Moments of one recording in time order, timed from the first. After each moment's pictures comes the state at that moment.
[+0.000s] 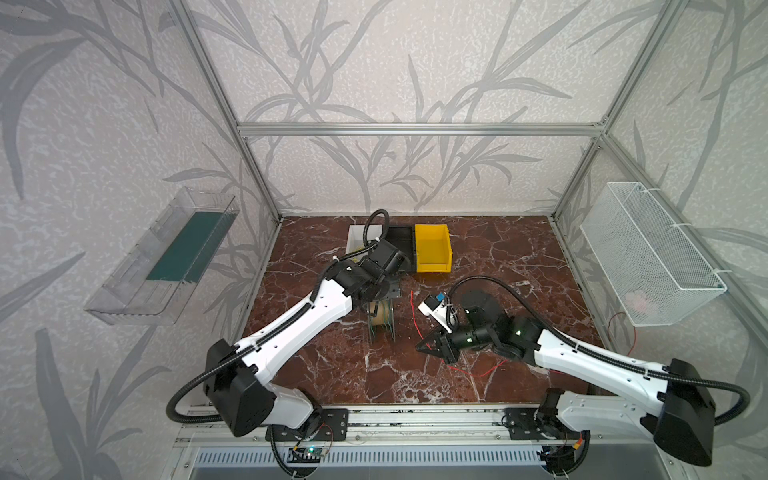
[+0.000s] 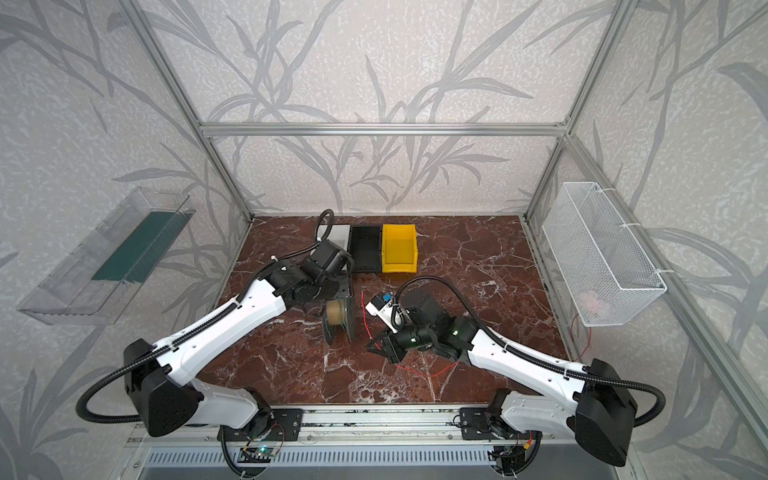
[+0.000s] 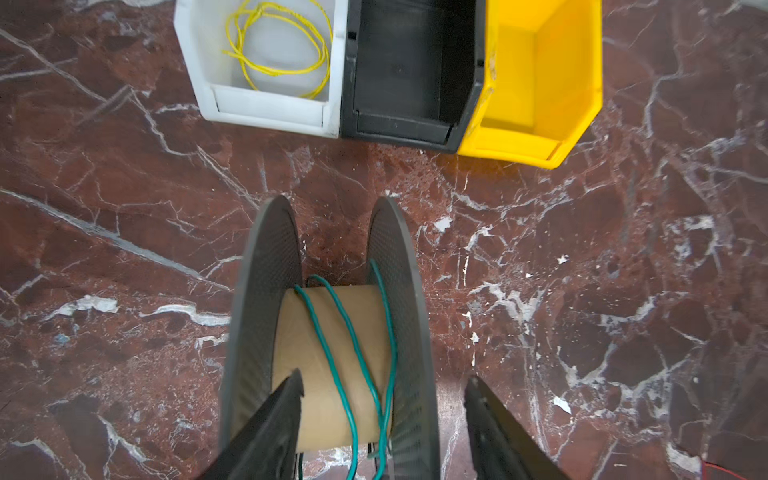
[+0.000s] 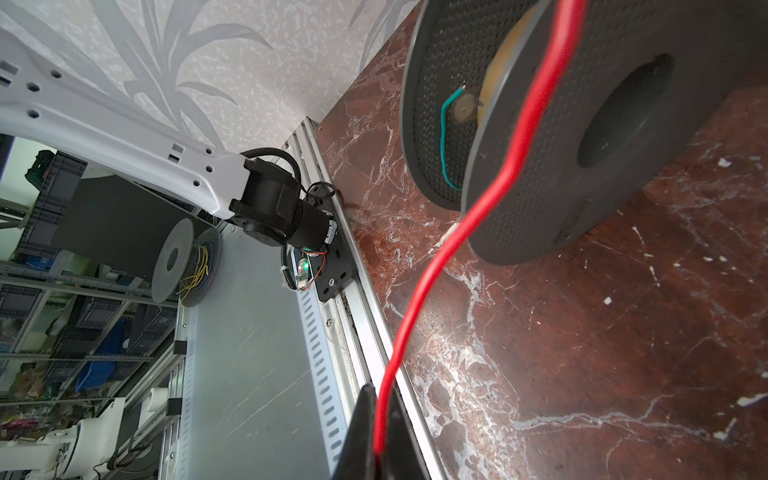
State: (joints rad) left arm -0.68 1.38 1.32 -0.95 -0.25 -0.78; right arm 0.91 1.18 0.79 -0.23 -0.59 0.40
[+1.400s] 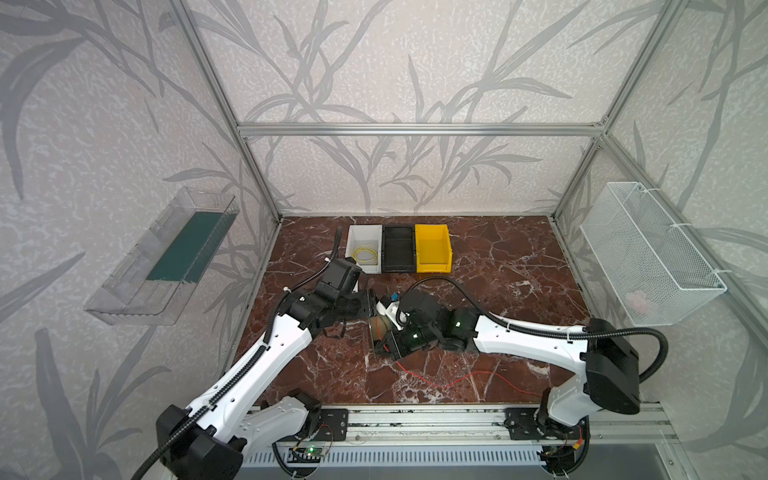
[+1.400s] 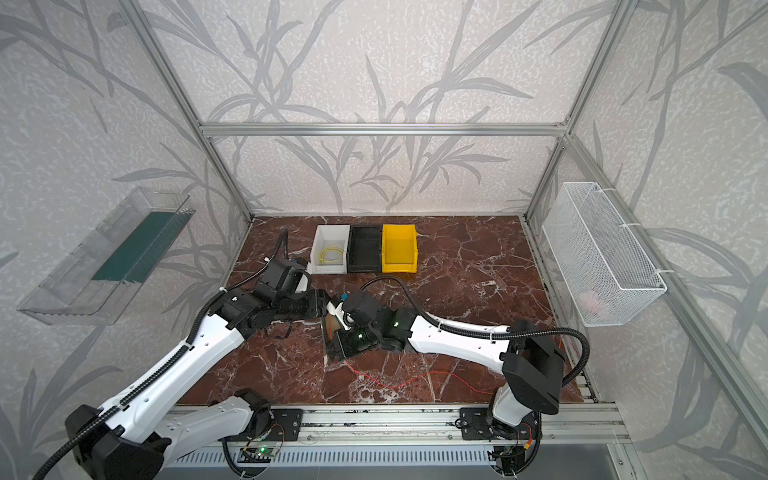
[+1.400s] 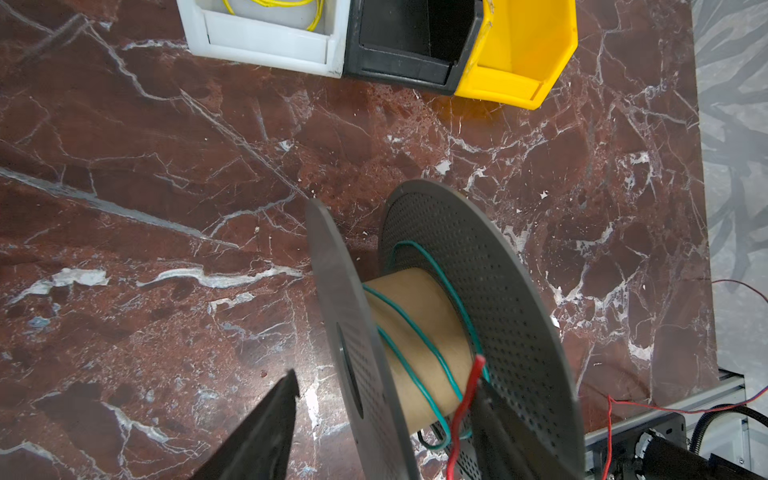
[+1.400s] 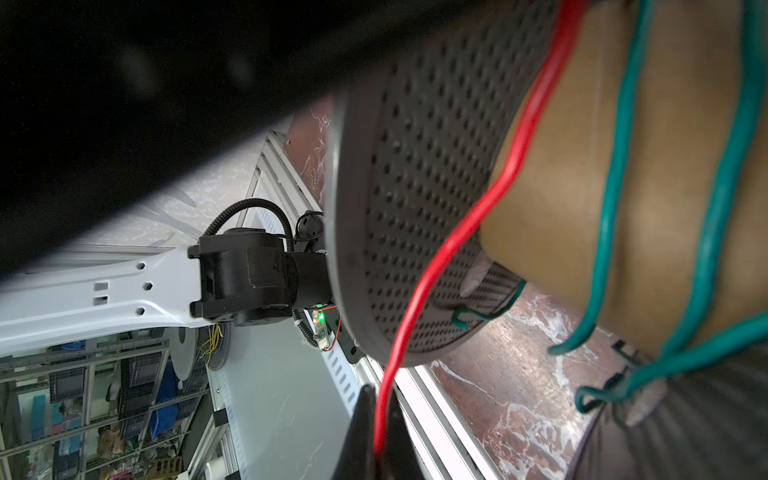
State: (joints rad) left arm -0.50 1.09 1.02 -0.88 0.04 -0.58; right arm 1.11 1.59 1.12 -0.25 -0.42 0.74
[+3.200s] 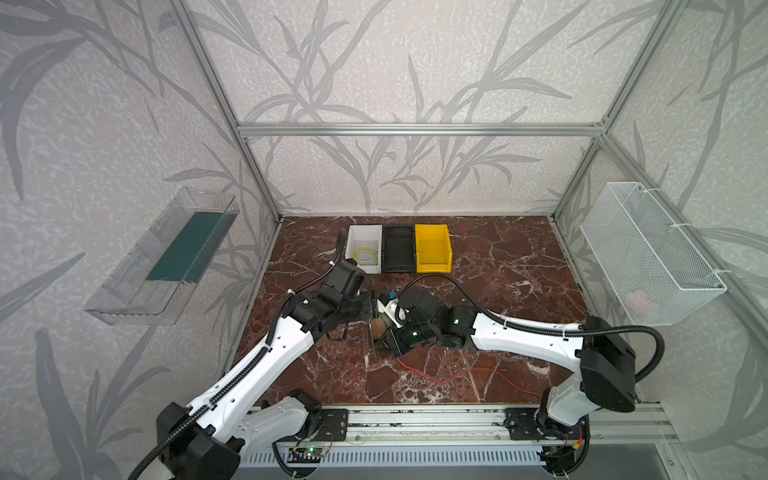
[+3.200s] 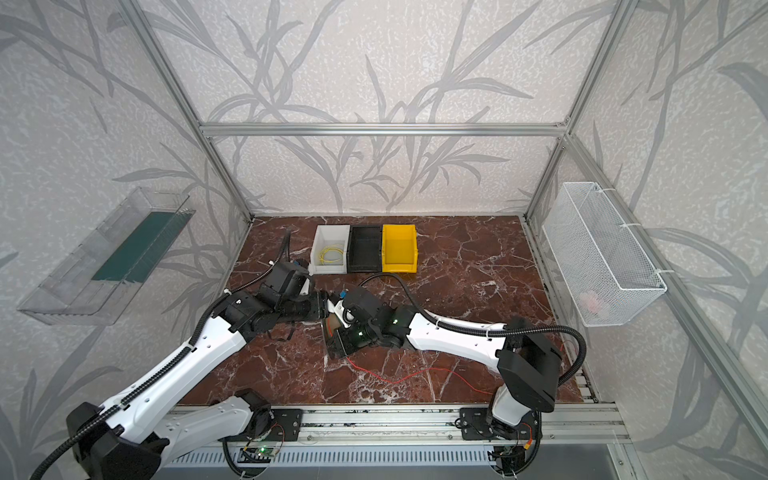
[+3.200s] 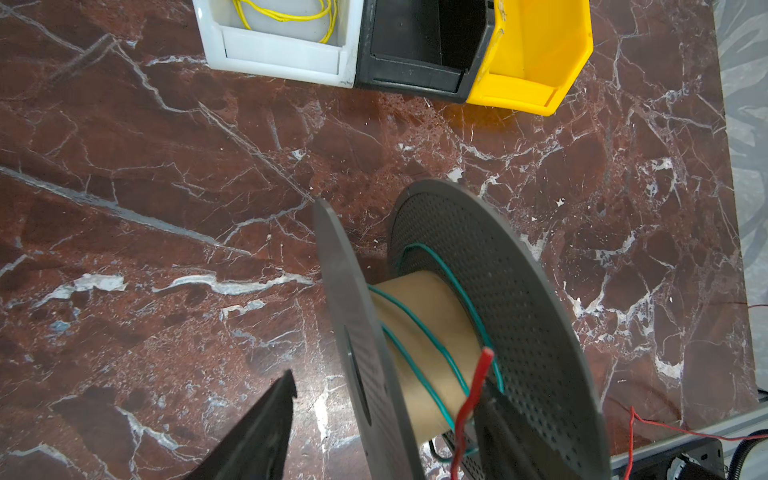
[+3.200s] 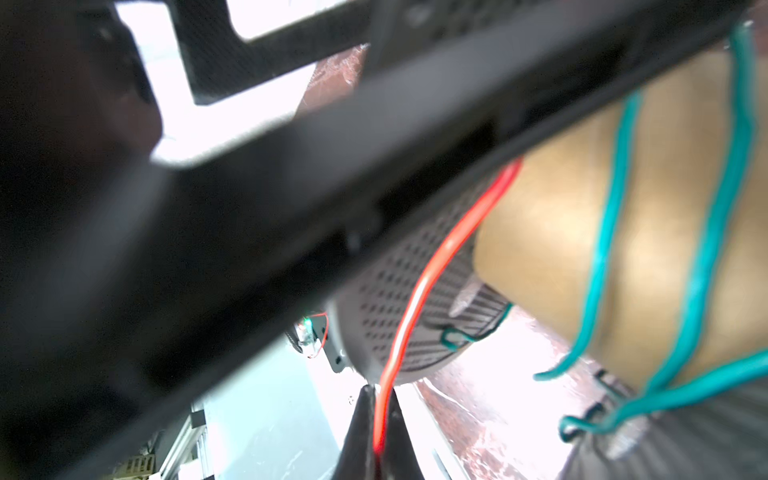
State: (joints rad) left arm -0.54 1.08 0.99 -0.84 -0.04 -0.60; right arm 1.09 1.61 1.13 -0.24 -0.42 0.65
